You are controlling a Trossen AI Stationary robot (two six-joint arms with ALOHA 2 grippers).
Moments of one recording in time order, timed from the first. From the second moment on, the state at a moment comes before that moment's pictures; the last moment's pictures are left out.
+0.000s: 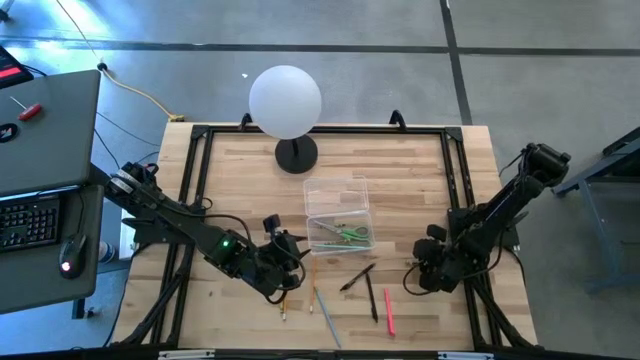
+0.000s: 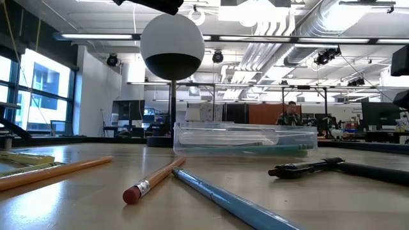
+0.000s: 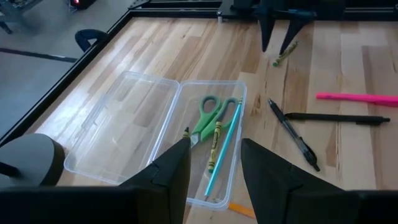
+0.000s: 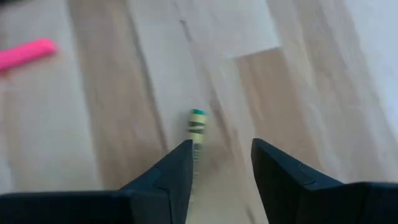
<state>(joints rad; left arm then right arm) -0.56 1.56 1.21 -0.47 -0.83 -0.50 0.86 1.22 0.44 -0.52 0.42 1.10</state>
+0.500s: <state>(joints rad) -0.56 1.56 1.21 -0.47 -0.83 -0.50 0.99 1.22 0.44 -0.53 0.60 1.23</state>
